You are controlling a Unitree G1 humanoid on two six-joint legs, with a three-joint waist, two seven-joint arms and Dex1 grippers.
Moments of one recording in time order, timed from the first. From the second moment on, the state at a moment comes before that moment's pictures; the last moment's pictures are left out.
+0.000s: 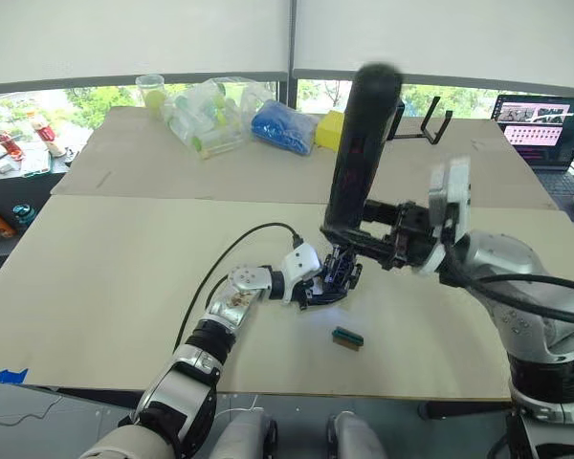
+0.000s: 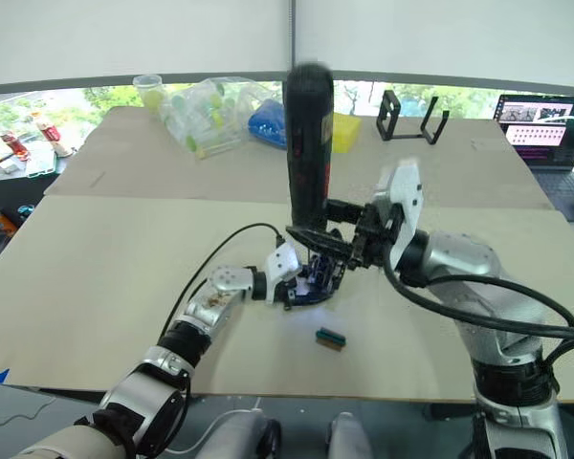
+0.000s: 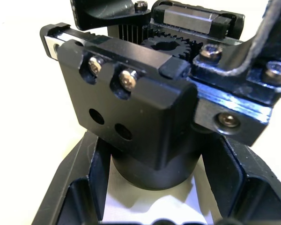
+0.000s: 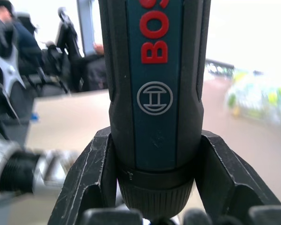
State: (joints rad) left arm -0.67 0.10 -0.28 0.62 -0.04 -0.04 -0.99; right arm -0.53 -0.61 -0.10 -0.50 0.84 0.60 0.76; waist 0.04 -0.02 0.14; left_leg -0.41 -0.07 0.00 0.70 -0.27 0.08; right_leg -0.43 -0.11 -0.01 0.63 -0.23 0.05
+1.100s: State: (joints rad) left arm -0.33 0.87 -0.04 -0.23 -0.47 0.54 -1.39; right arm -0.53 -1.11 0.02 0.26 1.05 1.34 0.79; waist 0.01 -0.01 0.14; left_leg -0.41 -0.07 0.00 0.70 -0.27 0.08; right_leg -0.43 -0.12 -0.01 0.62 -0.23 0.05
